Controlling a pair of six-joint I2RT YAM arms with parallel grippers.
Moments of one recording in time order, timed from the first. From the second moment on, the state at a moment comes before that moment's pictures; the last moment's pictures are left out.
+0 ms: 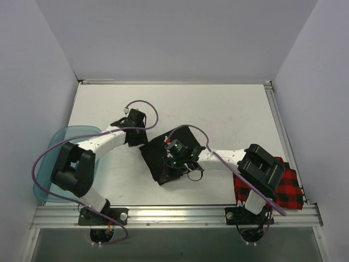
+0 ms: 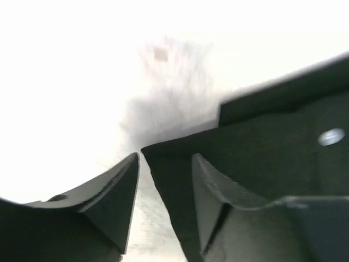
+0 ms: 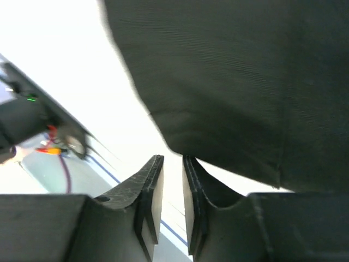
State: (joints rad) left arm -0.46 1.61 0.99 -0.46 -0.18 -0.64; right arm 0.96 1.70 0.86 -0.16 -0.32 0.82
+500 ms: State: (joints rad) left arm -0.61 1.12 0.69 -0.48 -0.17 -0.92; right arm 0.63 1.31 0.91 -0.45 -0.12 0.55
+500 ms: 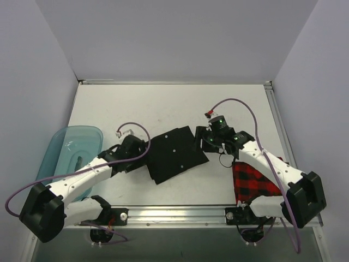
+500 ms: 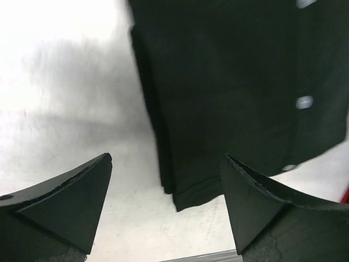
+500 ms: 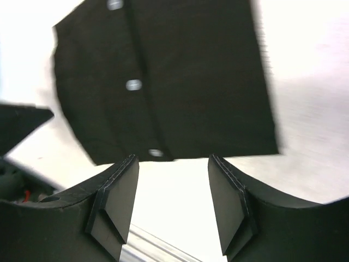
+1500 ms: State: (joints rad) left arm -0.76 1.08 0.51 -0.44 -0.28 -1.20; right arm 0.38 1.19 0.85 -0.55 -0.02 0.48
